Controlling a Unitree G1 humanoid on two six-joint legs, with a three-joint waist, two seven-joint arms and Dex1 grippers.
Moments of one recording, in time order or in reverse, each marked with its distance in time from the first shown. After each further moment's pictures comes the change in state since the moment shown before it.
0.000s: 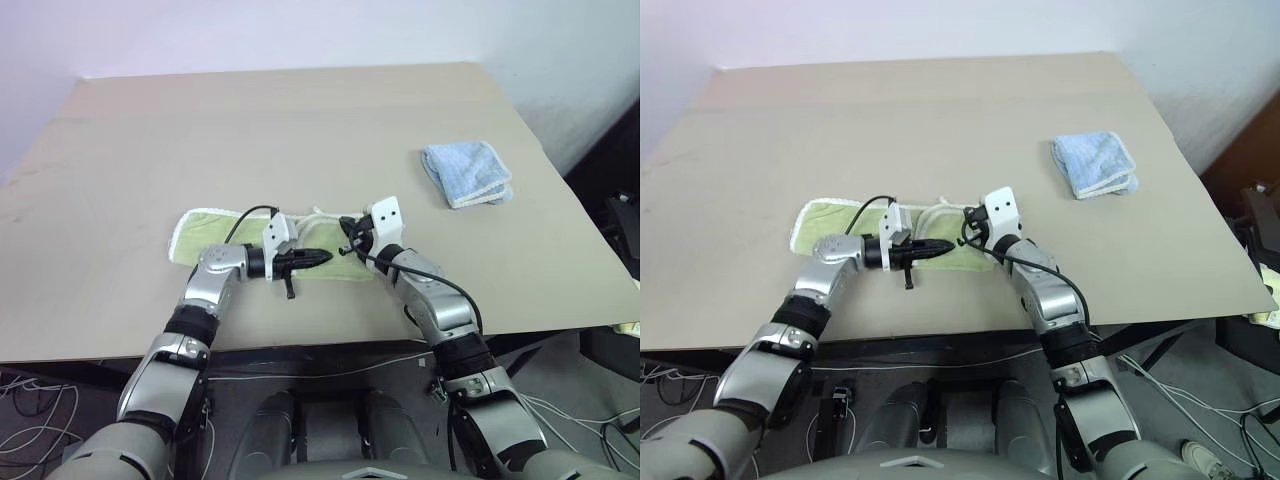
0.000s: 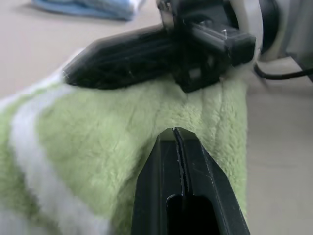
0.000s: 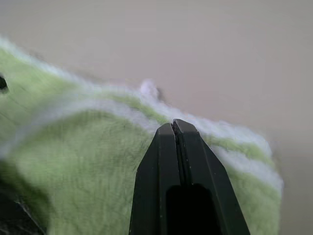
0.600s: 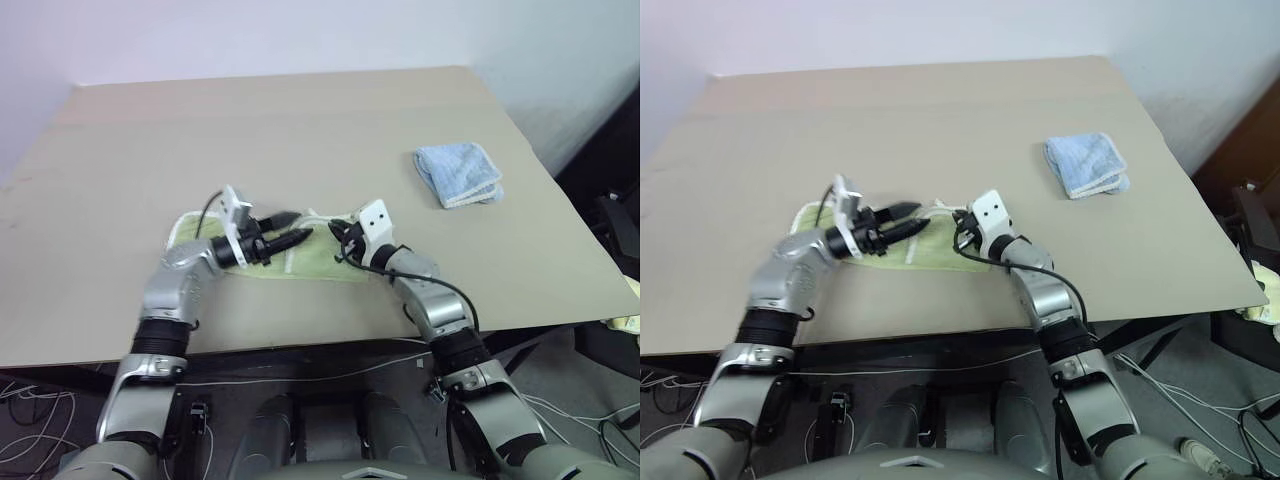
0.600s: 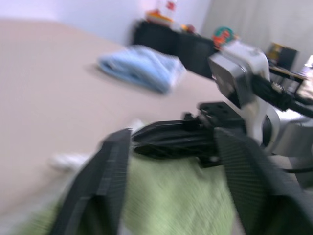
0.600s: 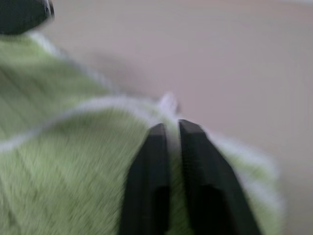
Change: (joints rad) left arm 0.064 0.115 0.252 -0.432 -0.308 0.512 0.163; right arm -0.095 -0.057 -0.032 0.011 -0.031 -0.036 0.161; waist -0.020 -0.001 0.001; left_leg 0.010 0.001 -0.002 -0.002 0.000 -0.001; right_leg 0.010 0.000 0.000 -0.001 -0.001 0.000
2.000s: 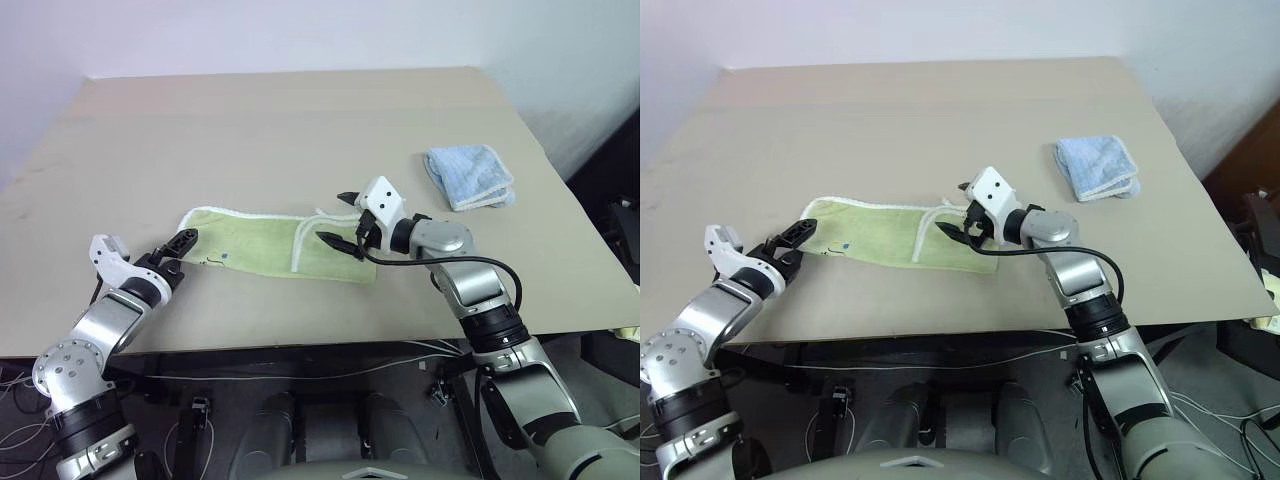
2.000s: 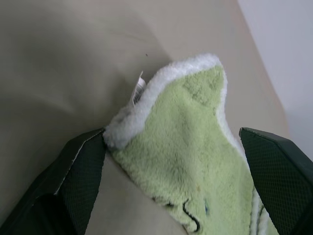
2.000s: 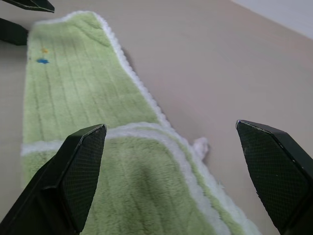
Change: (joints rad) left arm 0.329 -0.054 0.507 -0.309 -0.820 0.533 1.261; right arm -0.063 -0.154 0.054 -0.133 -0.033 0.089 0.233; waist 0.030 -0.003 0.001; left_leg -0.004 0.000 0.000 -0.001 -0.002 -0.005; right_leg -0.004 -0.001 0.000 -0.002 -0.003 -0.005
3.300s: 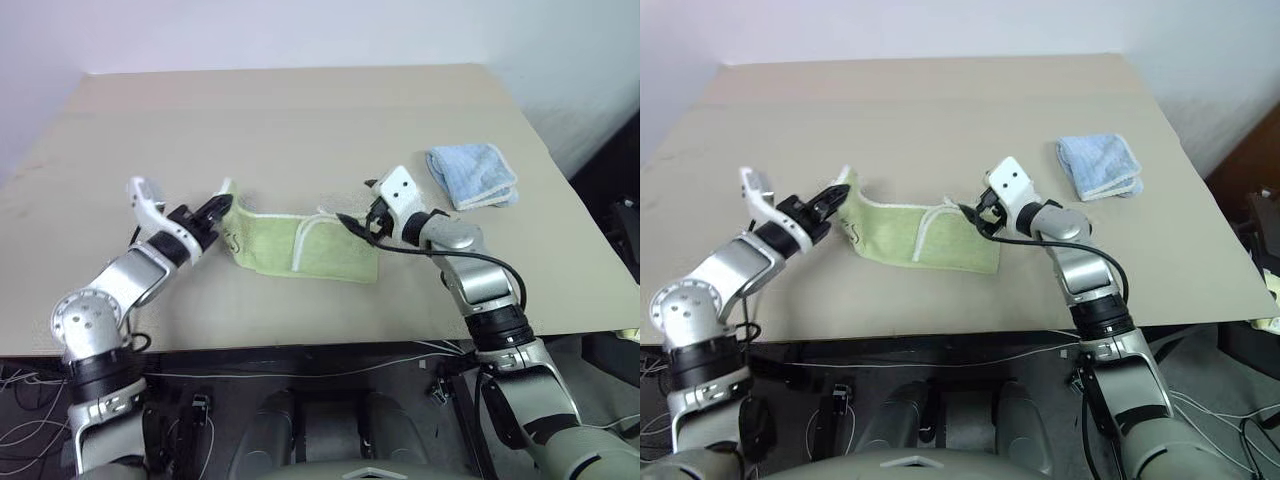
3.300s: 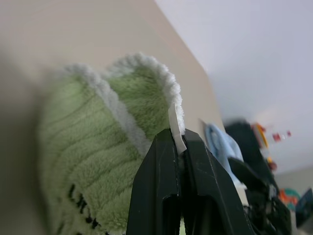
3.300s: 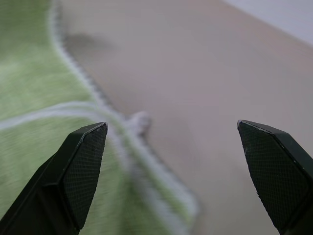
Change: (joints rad) left arm -0.216 0.025 -0.181 -0.020 -0.109 0.068 -0.079; right arm -0.008 0.008 -0.083 0.014 -0.068 0.045 -0.154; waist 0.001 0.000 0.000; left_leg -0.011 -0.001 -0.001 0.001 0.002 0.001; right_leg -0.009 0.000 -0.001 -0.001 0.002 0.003
